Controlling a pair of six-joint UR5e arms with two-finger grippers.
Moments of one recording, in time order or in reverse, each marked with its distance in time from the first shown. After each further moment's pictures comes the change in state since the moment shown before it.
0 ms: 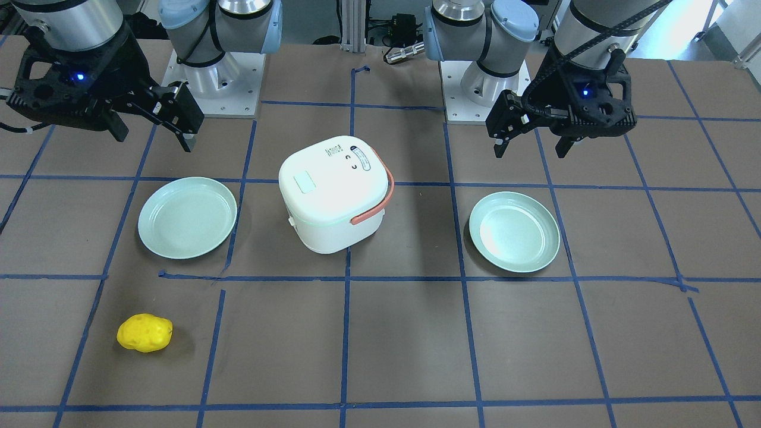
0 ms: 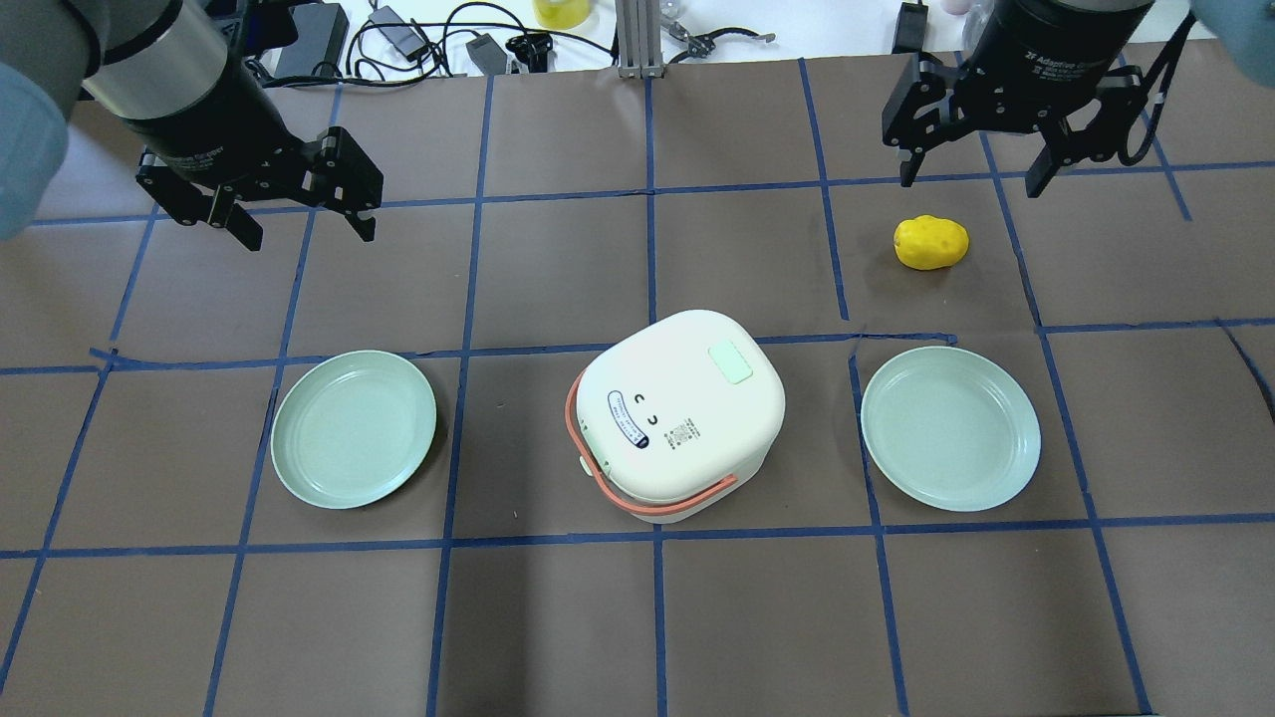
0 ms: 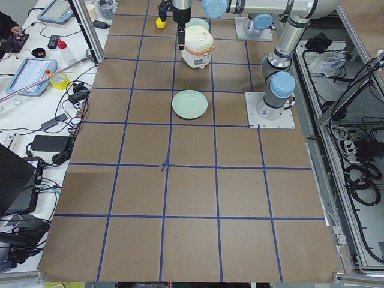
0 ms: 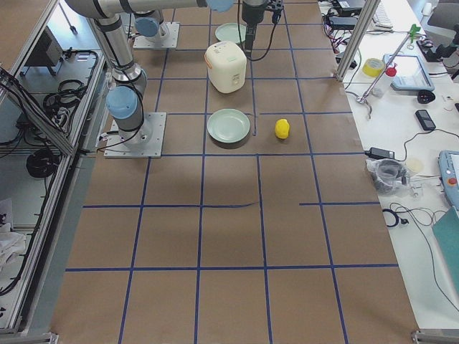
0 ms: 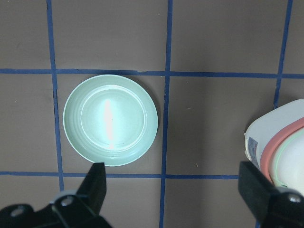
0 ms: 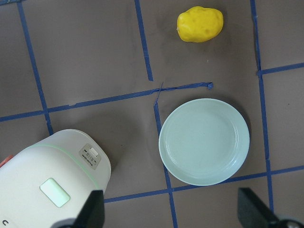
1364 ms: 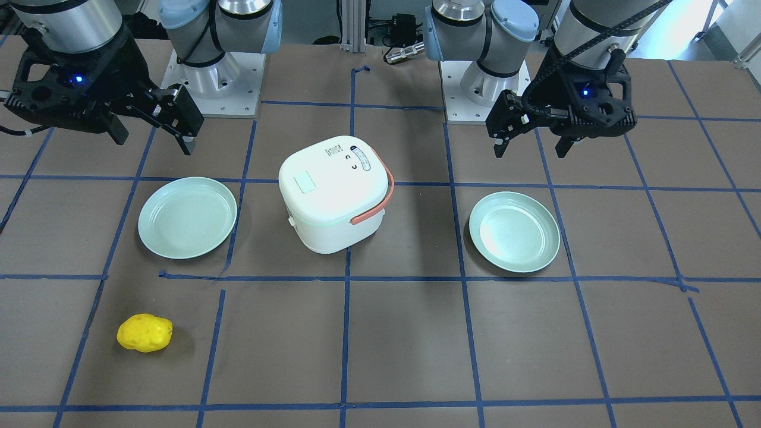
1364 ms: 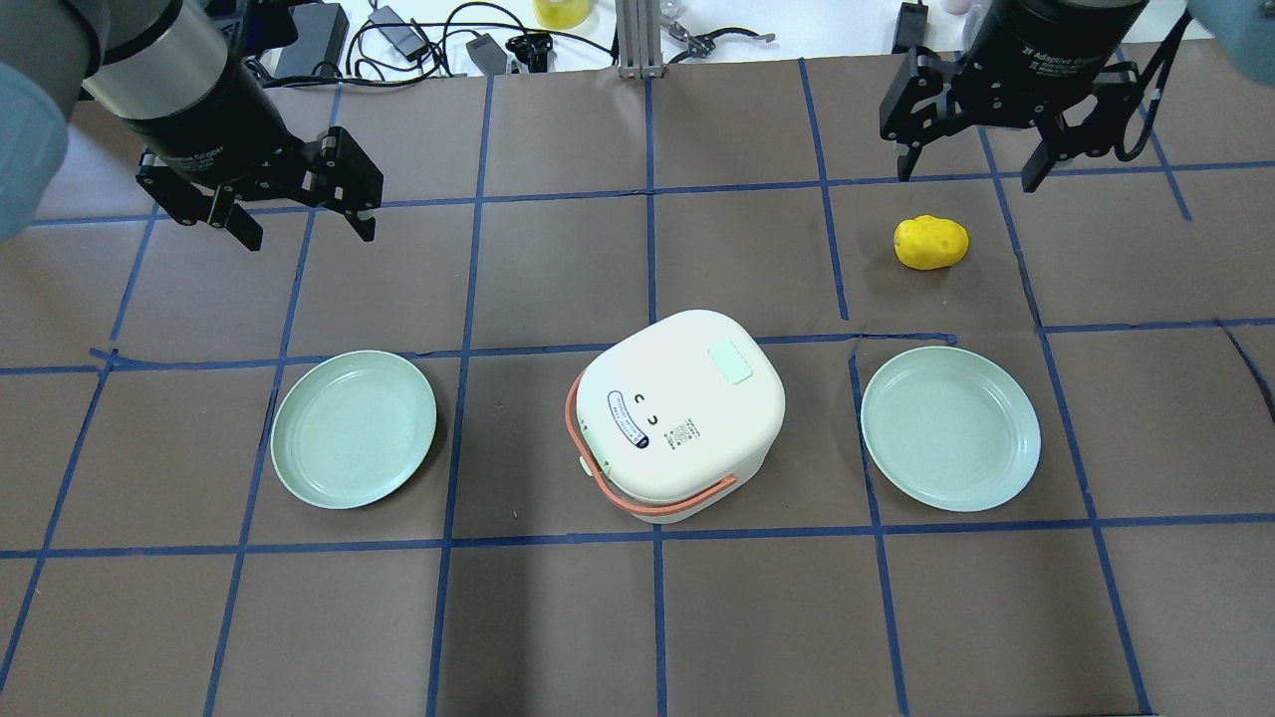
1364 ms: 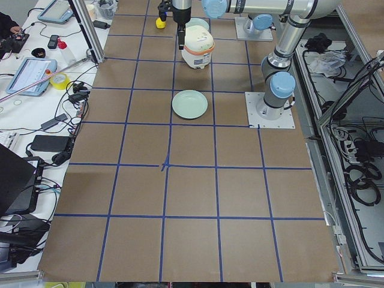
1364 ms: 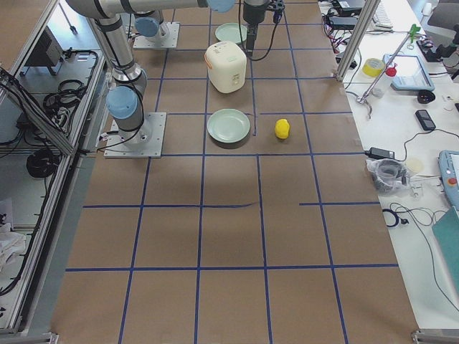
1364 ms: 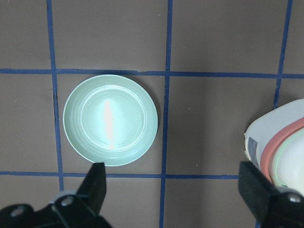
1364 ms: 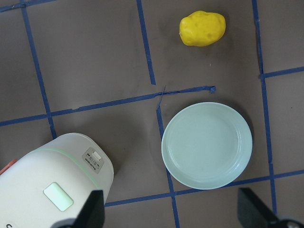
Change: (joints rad) left arm 0.000 0.000 0.000 0.000 0.000 0.000; right arm -0.001 0.005 -0.003 -0.014 0.004 0.003
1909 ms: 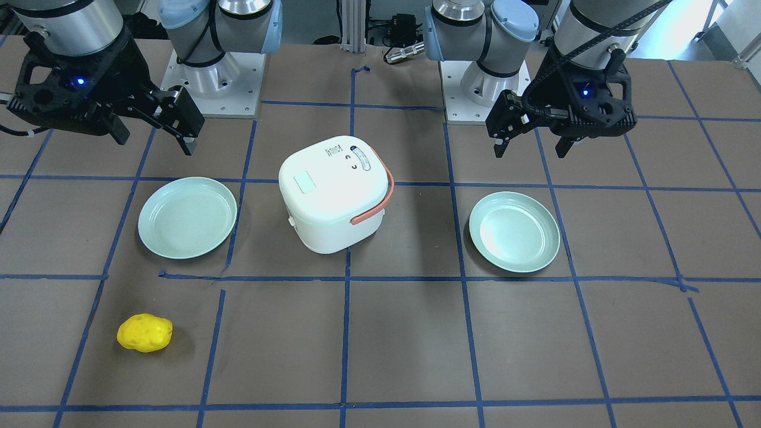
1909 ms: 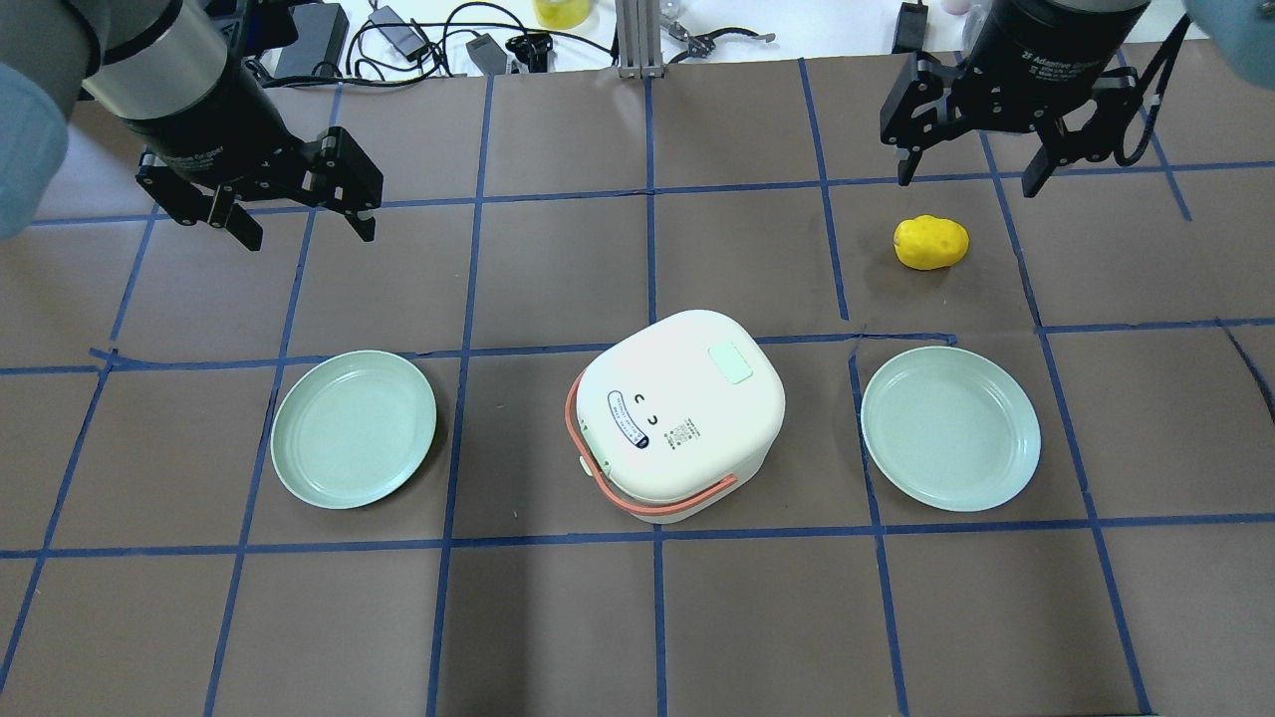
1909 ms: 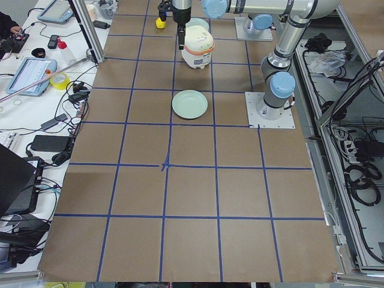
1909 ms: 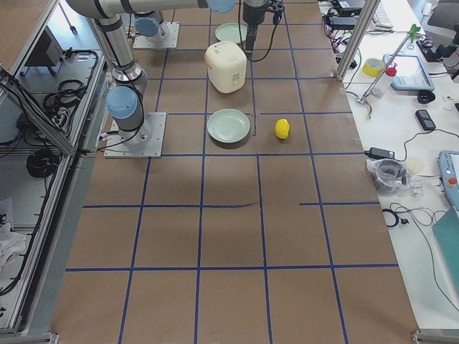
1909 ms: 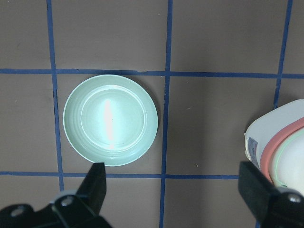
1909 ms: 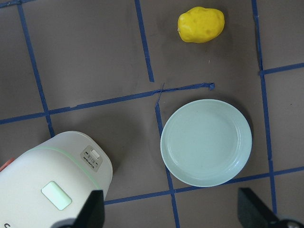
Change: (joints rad) left arm 0.000 0.000 0.000 0.000 0.000 0.000; right arm 0.000 0.000 0.008 0.006 0.004 0.004
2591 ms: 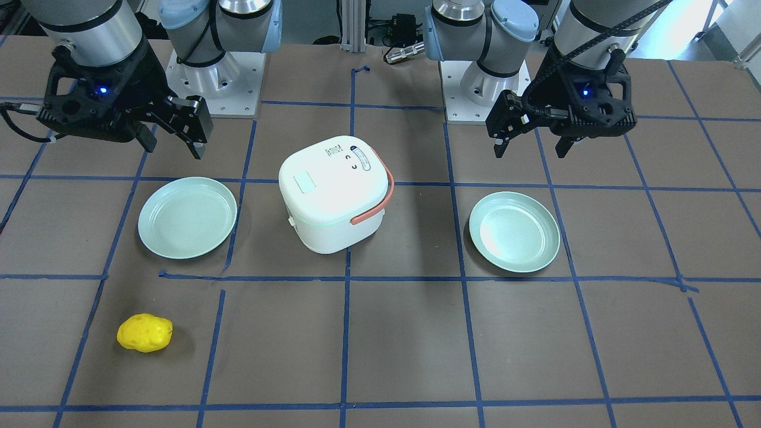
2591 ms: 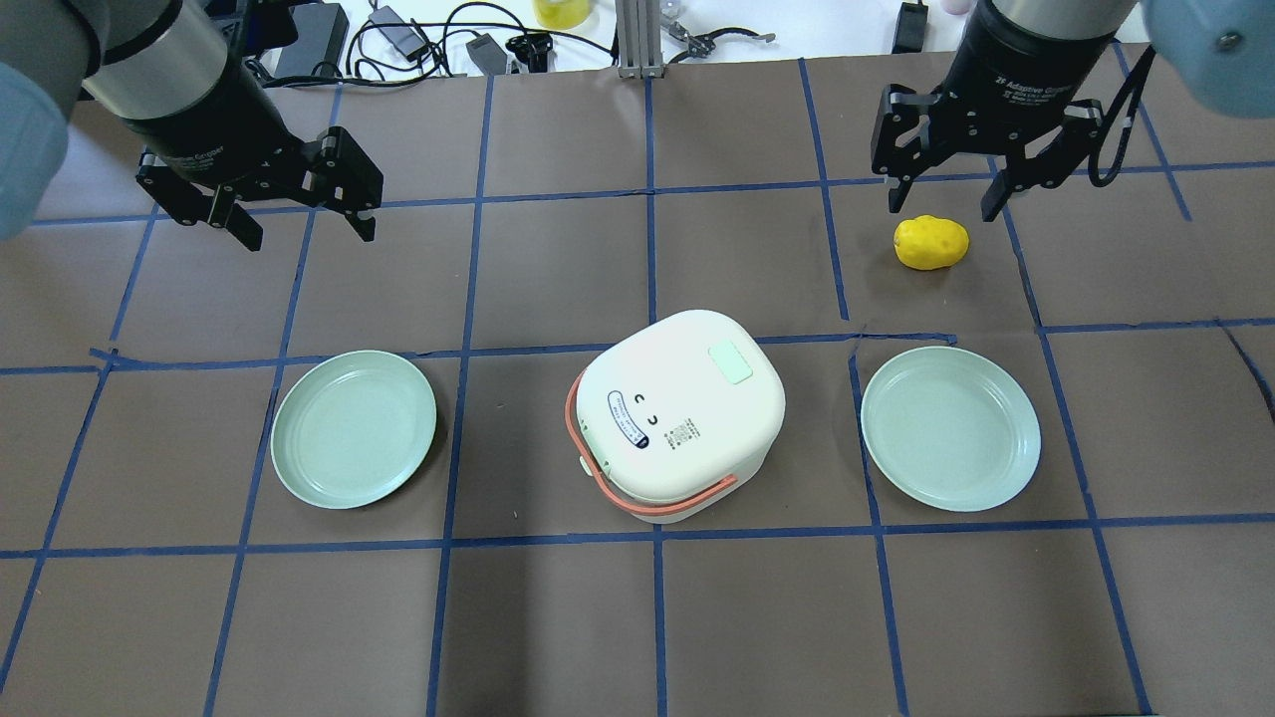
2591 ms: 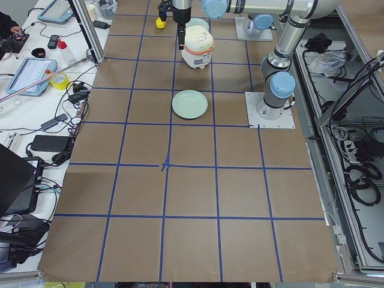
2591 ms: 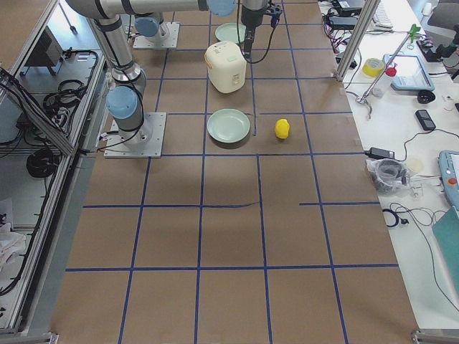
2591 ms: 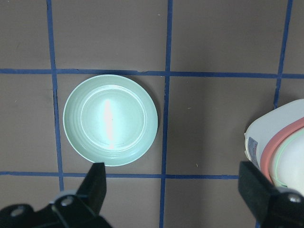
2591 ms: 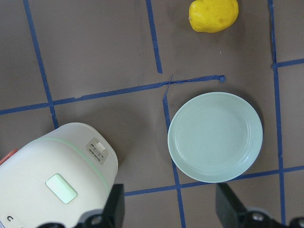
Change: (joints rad) left arm 0.000 0.000 0.000 0.000 0.000 -0.001; right arm 0.035 0.003 0.028 -0.007 0.013 0.007
